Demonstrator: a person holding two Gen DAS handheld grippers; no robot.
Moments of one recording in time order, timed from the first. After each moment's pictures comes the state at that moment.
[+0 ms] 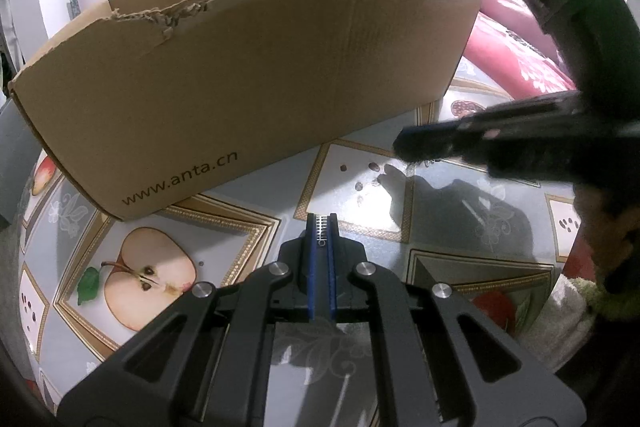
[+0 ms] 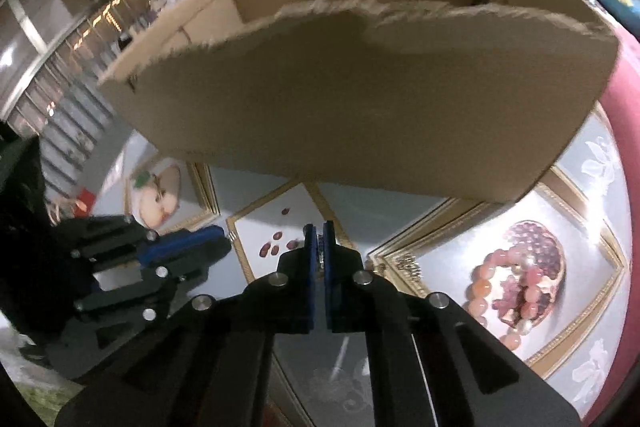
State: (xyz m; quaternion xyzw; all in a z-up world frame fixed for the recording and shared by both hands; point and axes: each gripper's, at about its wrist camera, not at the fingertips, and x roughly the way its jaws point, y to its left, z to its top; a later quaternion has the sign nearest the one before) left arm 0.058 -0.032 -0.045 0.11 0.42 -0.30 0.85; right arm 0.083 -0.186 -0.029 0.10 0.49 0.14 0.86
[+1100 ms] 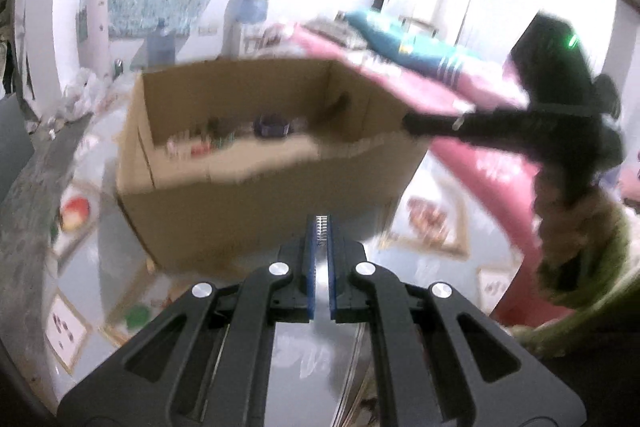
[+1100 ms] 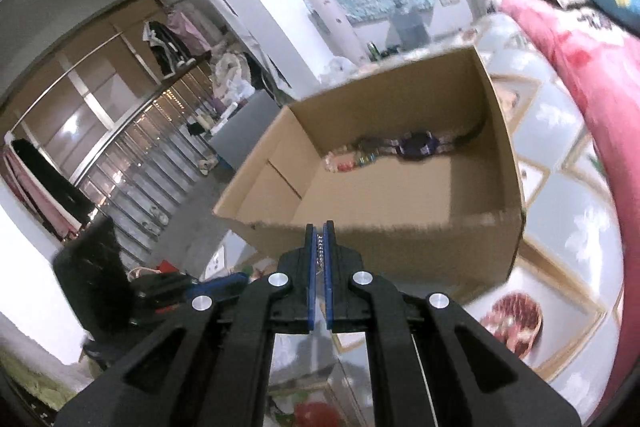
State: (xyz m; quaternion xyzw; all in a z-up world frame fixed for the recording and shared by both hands) left arm 0.050 -0.002 0.049 0.01 0.33 -0.34 0.88; right arm 0.081 -0.227 0.061 0.20 0.35 0.23 0.89
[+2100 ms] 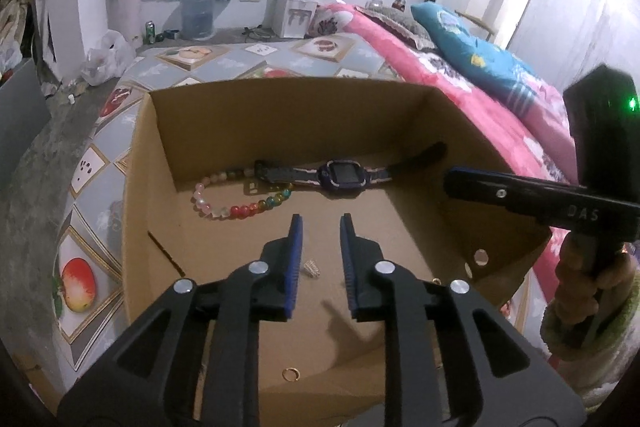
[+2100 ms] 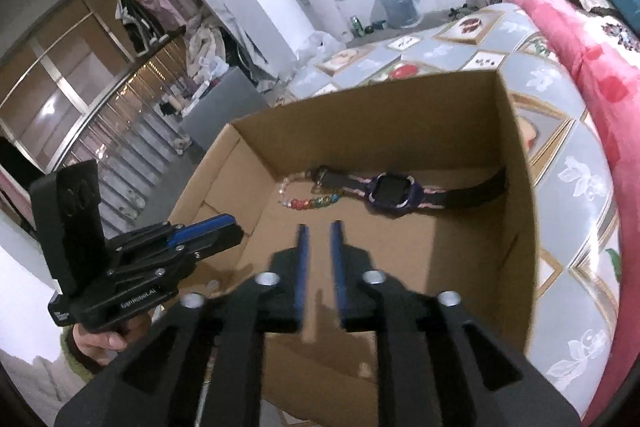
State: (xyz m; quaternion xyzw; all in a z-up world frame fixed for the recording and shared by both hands) left arm 0.196 -0.014 0.044 -0.01 0.40 -0.26 0.88; right arm 0.196 -0.236 0.048 0.18 0.41 0.20 0.87
